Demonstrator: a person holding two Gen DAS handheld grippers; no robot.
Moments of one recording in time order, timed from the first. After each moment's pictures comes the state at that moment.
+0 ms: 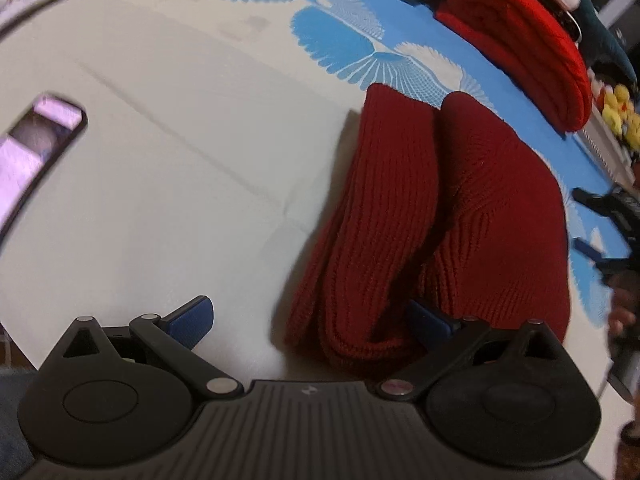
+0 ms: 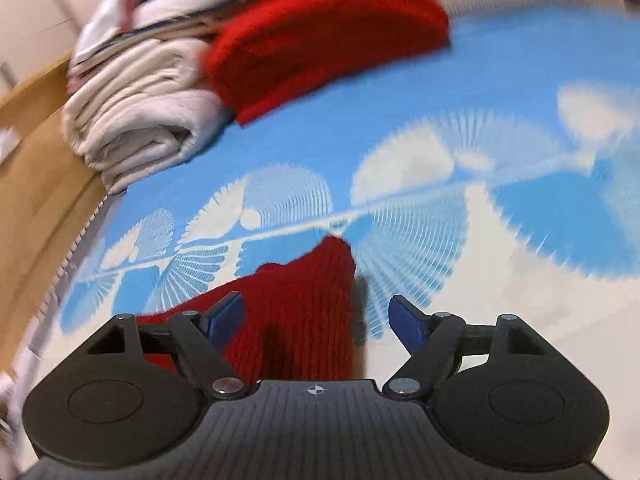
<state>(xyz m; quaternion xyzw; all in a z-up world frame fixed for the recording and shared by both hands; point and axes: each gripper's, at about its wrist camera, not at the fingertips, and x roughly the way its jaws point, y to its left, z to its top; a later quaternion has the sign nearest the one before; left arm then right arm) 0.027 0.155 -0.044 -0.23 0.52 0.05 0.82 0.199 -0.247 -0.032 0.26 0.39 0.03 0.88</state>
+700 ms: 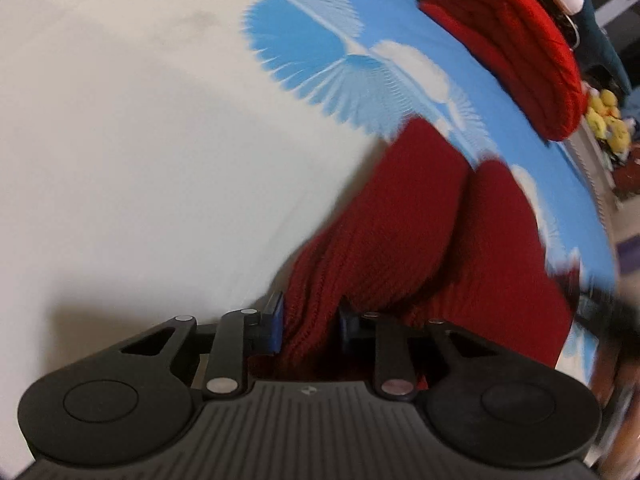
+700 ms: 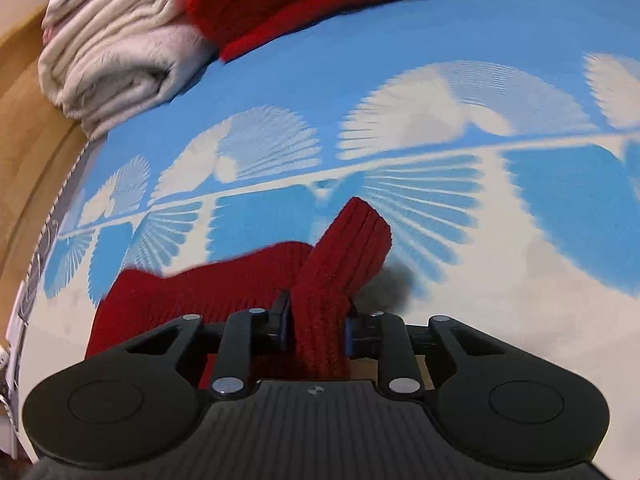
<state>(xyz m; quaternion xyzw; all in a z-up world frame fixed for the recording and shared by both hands) 0.141 0.160 -0.052 -0.25 0.54 -0.02 0.81 0.199 -0.276 -0.039 0.23 0.45 0.04 0.86</state>
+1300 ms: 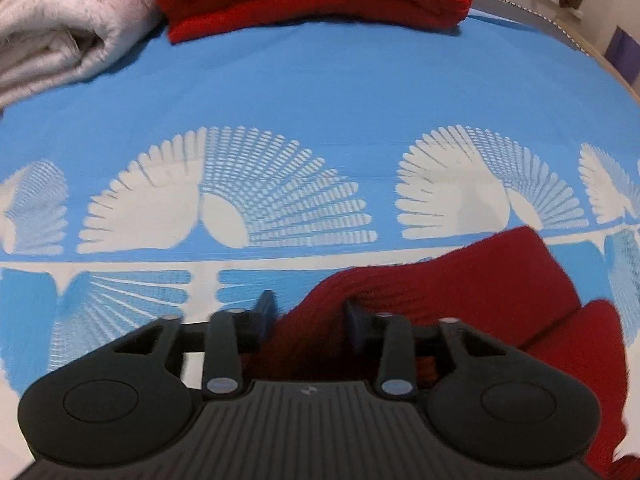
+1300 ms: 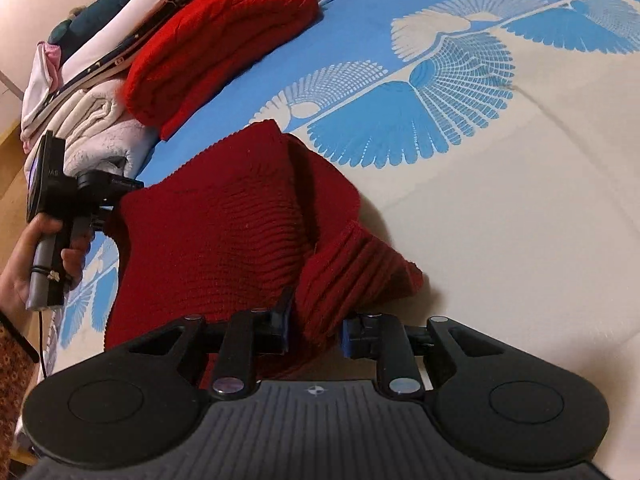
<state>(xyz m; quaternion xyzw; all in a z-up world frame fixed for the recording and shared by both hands) 0.357 -0.092 -0.025 0.09 0.50 -0.11 0.85 0.044 -0.355 -0.069 0.34 0.38 -0.03 0.86</state>
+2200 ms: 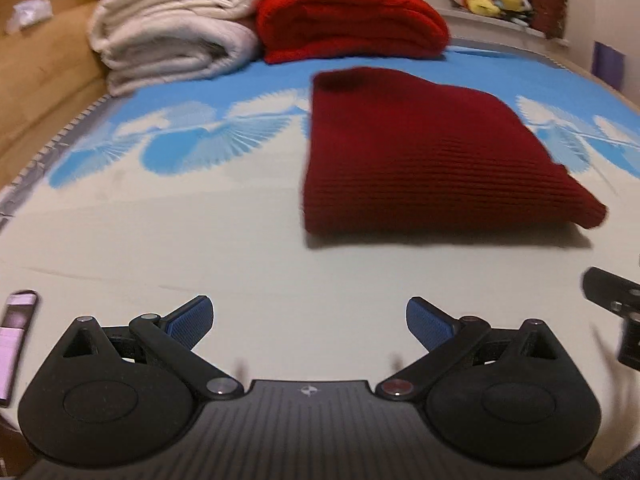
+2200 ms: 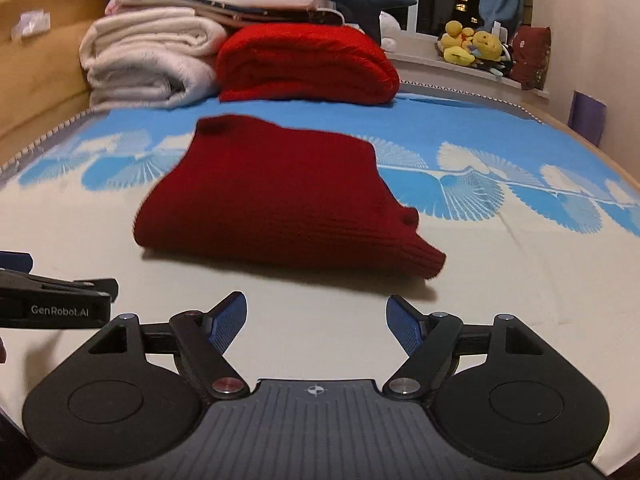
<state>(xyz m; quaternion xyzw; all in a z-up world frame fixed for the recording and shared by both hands) -0.033 -0.027 -0.031 0.08 0.39 -0.05 0.92 -0.081 -0.201 -0.027 0.02 0.32 -0.07 0.94</state>
